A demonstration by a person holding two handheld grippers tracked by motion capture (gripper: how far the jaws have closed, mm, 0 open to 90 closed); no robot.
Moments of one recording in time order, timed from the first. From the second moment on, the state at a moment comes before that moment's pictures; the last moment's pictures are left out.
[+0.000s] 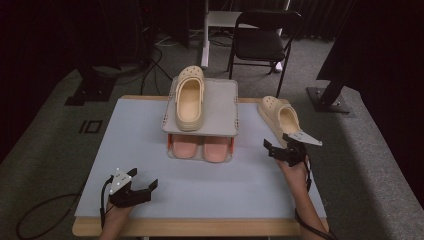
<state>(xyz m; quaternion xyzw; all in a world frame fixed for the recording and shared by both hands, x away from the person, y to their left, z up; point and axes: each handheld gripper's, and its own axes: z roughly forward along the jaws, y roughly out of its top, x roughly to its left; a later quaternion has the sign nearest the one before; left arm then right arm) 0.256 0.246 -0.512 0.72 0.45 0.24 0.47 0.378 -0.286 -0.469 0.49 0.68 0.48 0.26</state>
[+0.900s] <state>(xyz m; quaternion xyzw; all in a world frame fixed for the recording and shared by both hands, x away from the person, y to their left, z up) 0.254 0.242 -0.514 0.72 0.45 0.24 0.47 0.458 -0.316 -0.471 0.56 0.66 0.43 0.27</state>
